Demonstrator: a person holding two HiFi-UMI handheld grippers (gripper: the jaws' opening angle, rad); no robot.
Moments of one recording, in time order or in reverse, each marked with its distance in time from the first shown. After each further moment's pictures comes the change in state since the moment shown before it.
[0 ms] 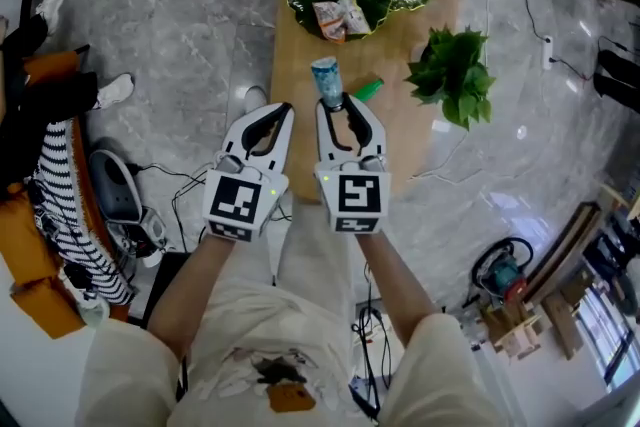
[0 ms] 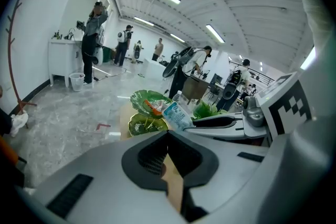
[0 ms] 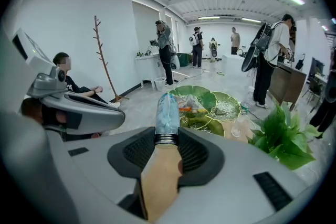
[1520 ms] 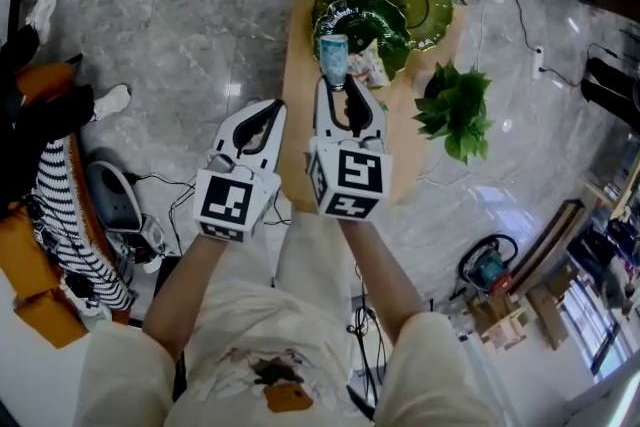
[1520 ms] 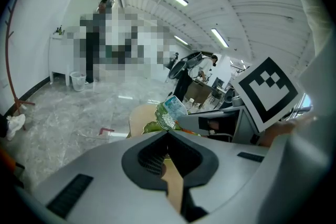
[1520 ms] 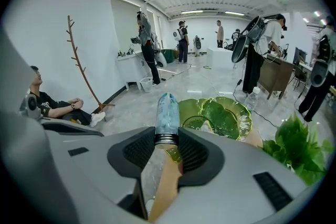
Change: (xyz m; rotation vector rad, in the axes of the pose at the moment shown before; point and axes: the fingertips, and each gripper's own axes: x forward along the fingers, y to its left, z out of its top) left arm 0.020 0.100 0.058 -0.044 -0.011 -0.013; right arm 0.101 -0.001 0.088 0.145 0.040 -0.133
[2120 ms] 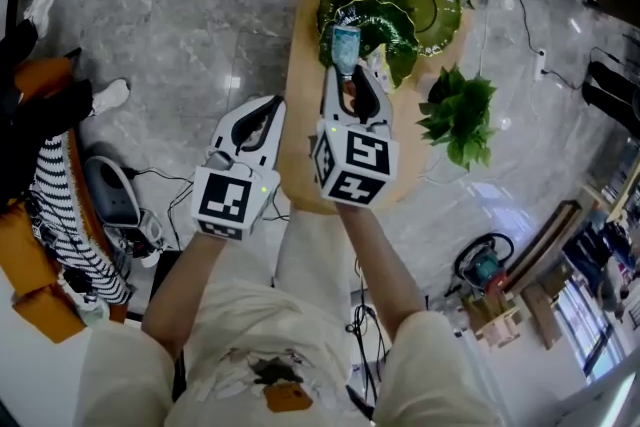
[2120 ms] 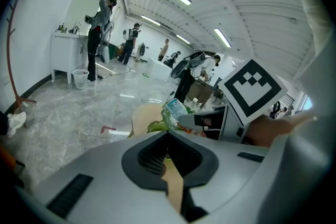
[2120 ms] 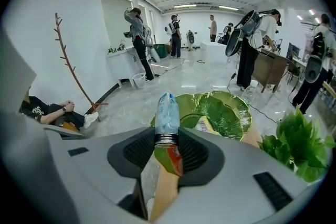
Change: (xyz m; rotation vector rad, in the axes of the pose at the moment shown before) left arm 0.009 0.019 0.000 -0.017 0.010 0.010; right arm 0.032 -0.014 -0.001 0.060 0.058 -0.060
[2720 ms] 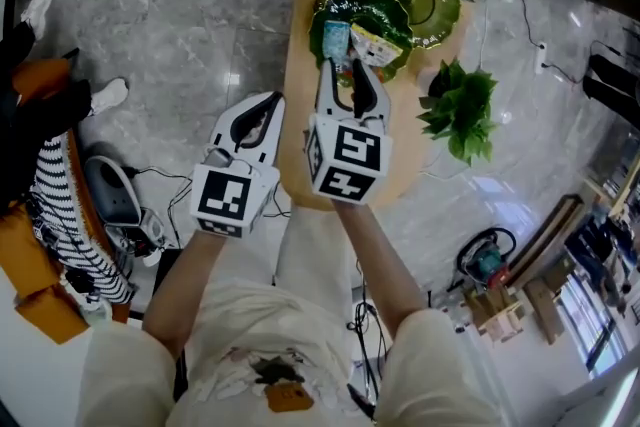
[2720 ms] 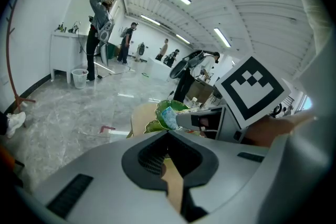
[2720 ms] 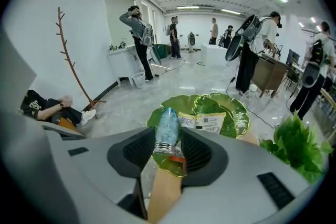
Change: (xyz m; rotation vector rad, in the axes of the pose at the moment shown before) left arm 0.005 -0.008 -0.004 0.002 0.004 -0.004; right arm -0.001 -0.004 0.000 -0.043 -0.011 -0.028
